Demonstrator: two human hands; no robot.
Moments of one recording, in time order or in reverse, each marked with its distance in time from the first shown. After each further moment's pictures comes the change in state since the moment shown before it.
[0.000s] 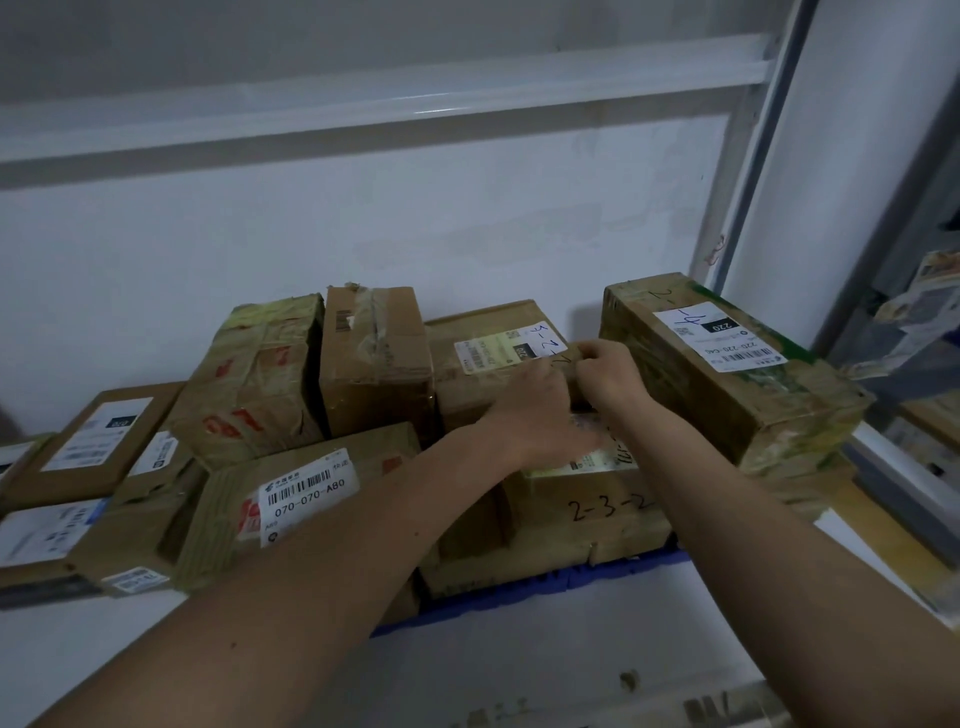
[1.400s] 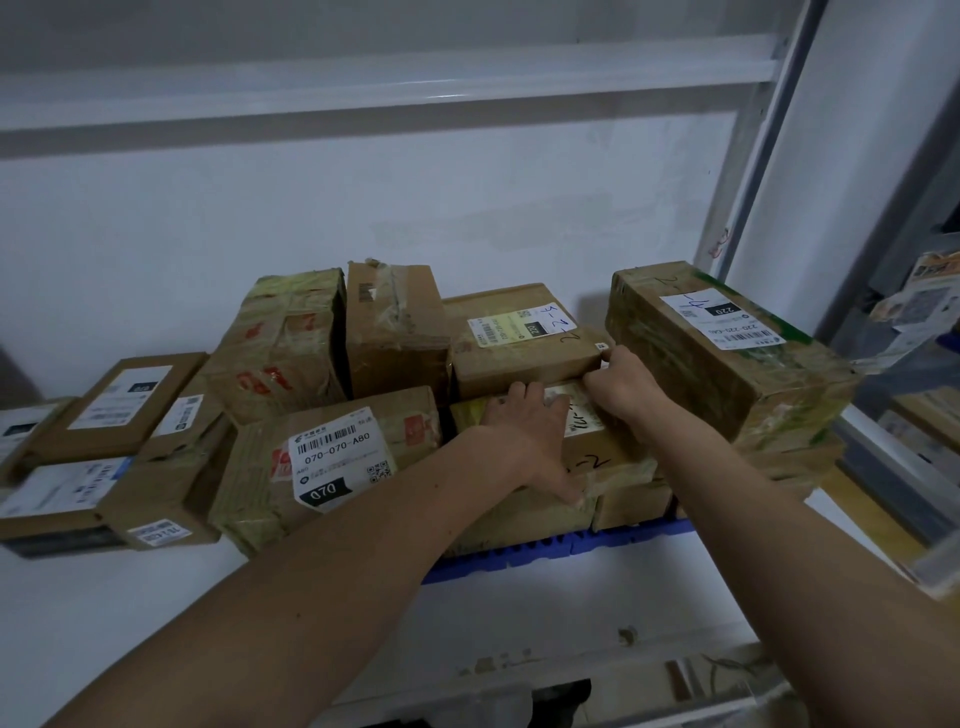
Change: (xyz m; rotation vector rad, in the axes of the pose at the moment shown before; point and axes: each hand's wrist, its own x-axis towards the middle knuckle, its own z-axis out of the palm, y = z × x) left_hand -0.031 -0.015 0.026 0.474 -0.180 -0.032; right_hand -0.033 0.013 -0.002 -0.295 -0.007 0.048
